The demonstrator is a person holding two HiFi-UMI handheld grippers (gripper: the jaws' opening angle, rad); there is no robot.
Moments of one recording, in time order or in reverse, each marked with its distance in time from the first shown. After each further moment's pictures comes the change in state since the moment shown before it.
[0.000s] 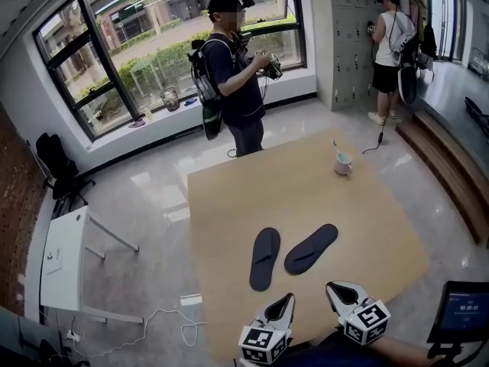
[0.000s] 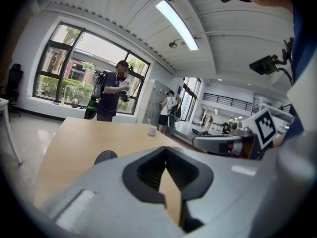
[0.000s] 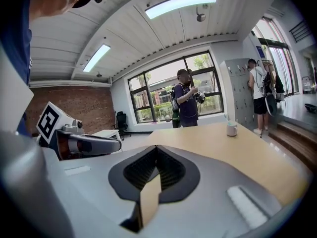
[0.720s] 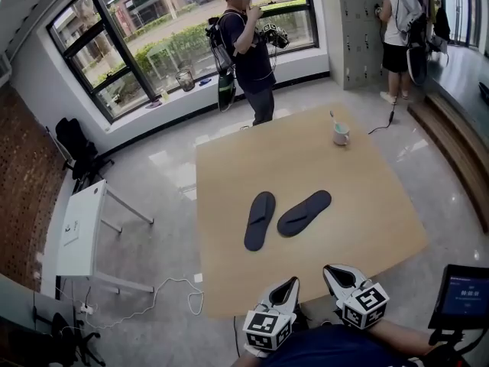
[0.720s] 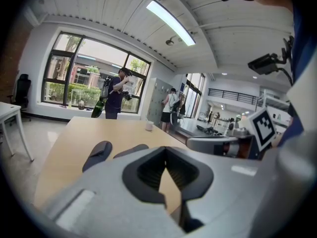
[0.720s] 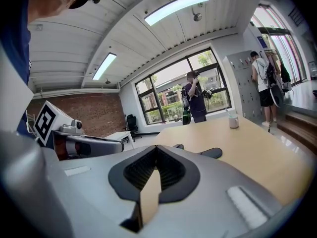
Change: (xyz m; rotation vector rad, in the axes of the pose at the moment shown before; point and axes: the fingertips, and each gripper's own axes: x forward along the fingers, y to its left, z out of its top) left arm -0.030 -0.093 -0.032 0.024 0.012 0.089; right arm -0.077 0.014 -0.027 0.036 -0.008 0.125
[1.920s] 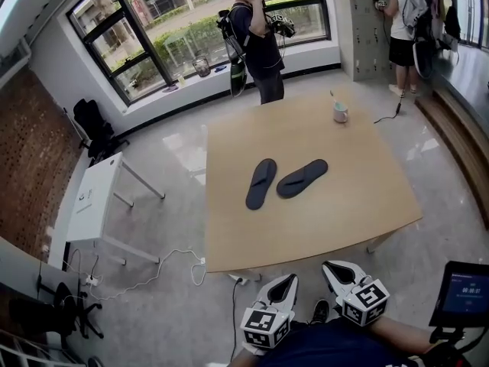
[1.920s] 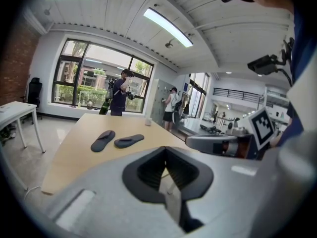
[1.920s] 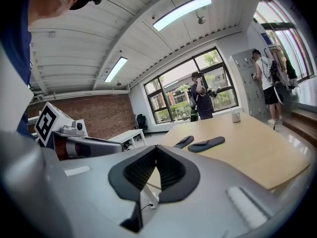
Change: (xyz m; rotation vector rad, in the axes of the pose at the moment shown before) left arm -0.087 -0.107 -0.058 -0.012 -0.011 0.082; right arm -0.123 0.057 -0.032 0.002 -0.013 0.079
